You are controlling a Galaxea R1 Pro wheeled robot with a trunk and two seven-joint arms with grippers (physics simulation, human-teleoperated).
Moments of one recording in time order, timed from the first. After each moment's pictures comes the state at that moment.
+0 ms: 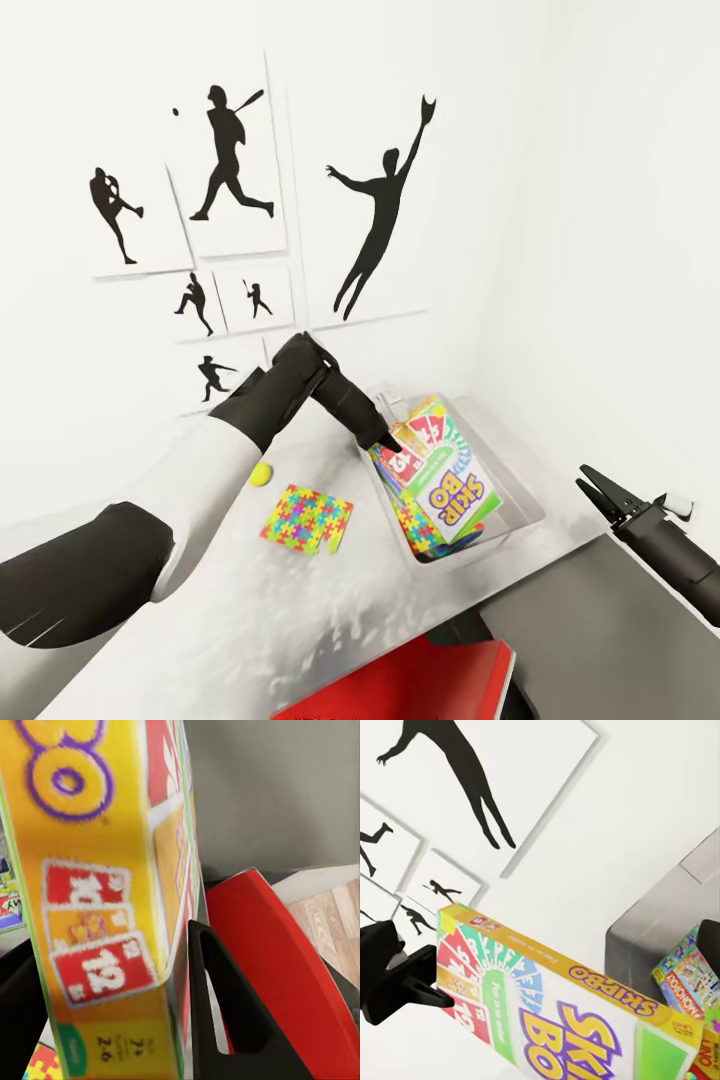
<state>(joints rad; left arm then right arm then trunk) -1.27 -0.17 -0.44 -0.77 -0.52 0.79 -1.52 -0.25 -0.13 -0.68 -1.53 -0.72 0.85 0.92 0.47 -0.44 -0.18</state>
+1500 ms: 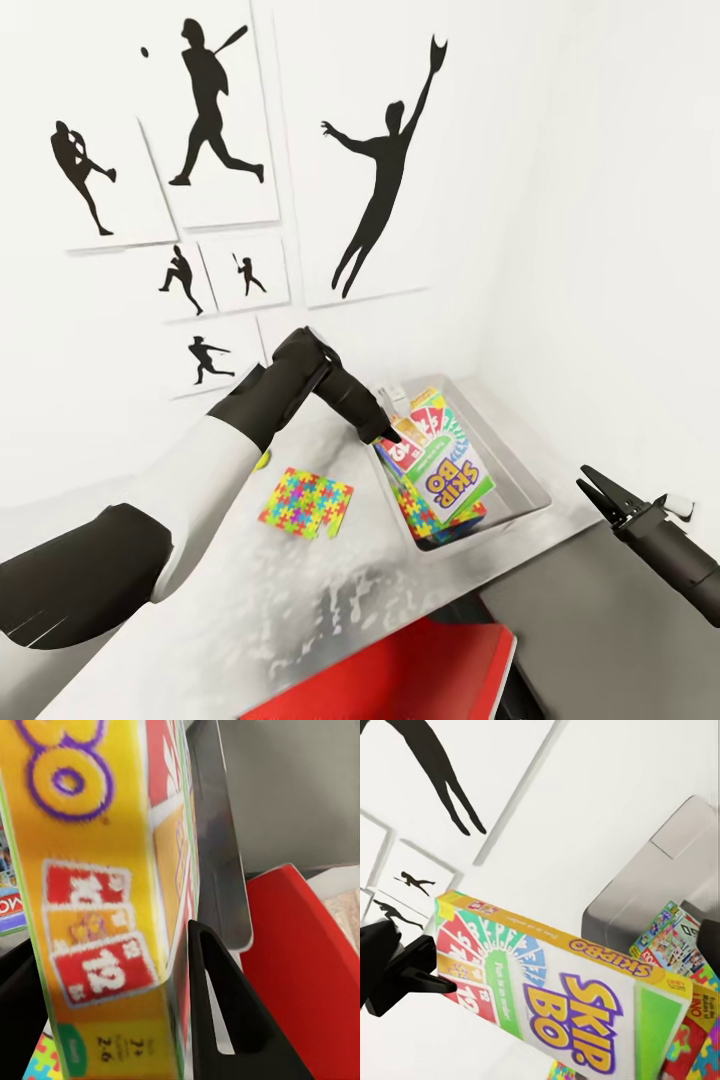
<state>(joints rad) -1.27 -0.17 -0.45 -0.81 -0.53 0.78 -1.45 -0.25 -0.13 -0.68 -1.52 -0.72 0.85 0.92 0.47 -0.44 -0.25</state>
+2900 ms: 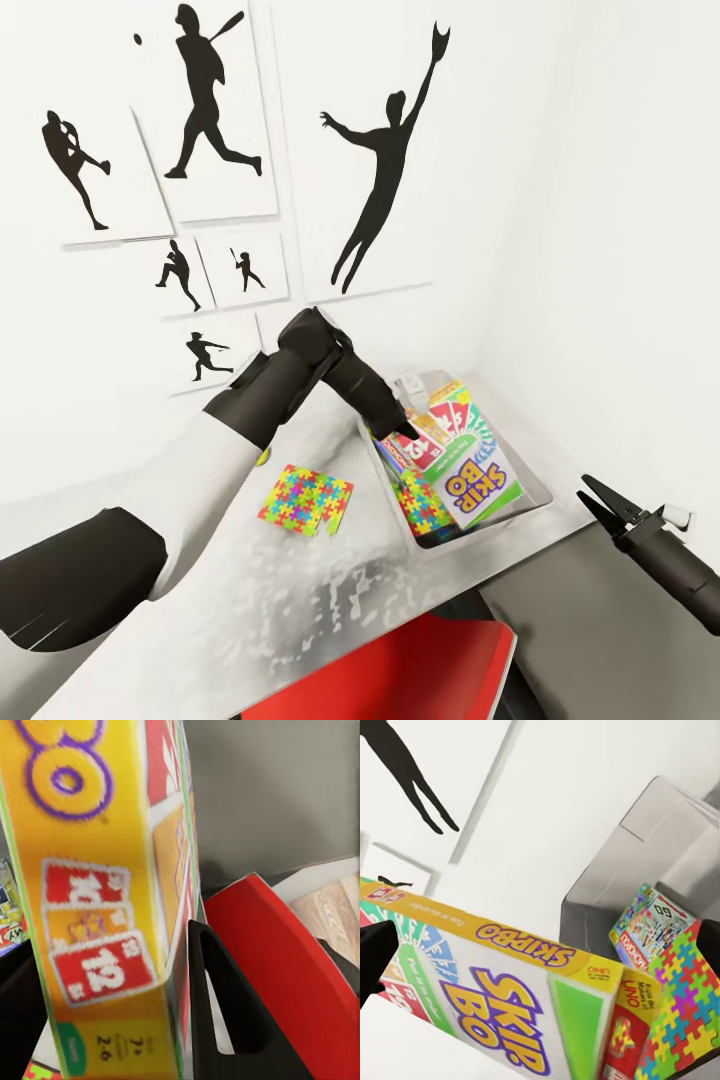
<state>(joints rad) -1.28 -0.17 -0.51 -0.99 -0.53 0.87 -1.56 -0.25 -0.15 -0.68 -1.44 -0.72 0.85 0.92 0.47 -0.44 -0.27</state>
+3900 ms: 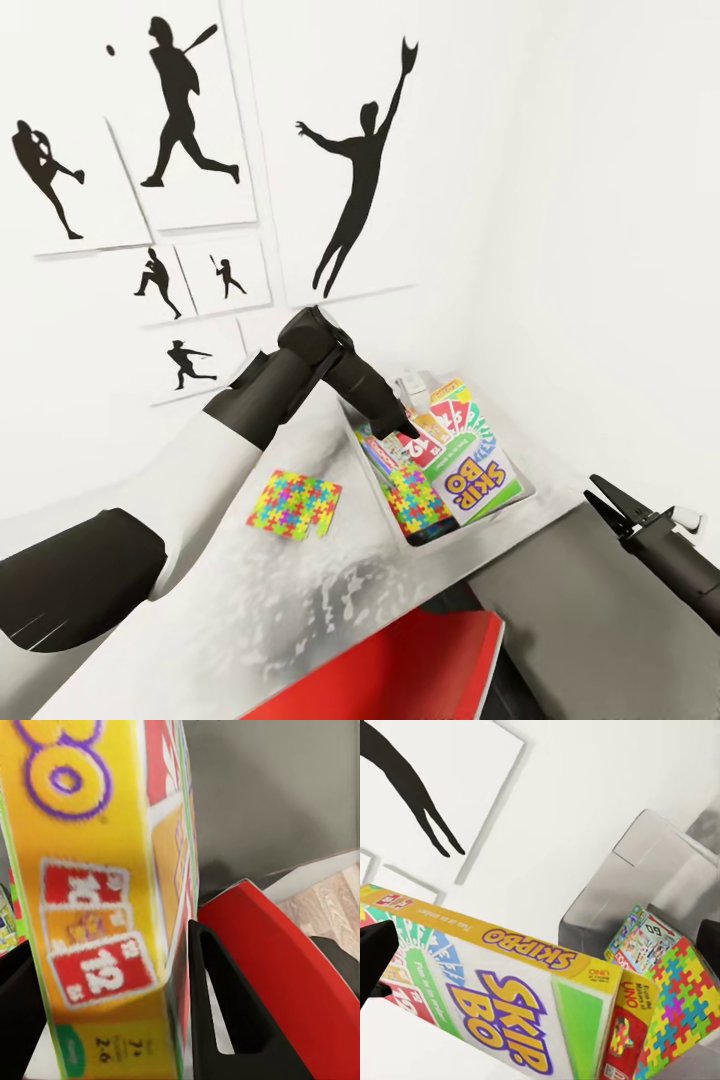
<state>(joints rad) -1.28 -0.17 -0.52 -1.00 -0.53 0.87 -1.55 -0.25 -0.15 -0.71 -1.44 -0.72 0.85 0.94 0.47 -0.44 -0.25</state>
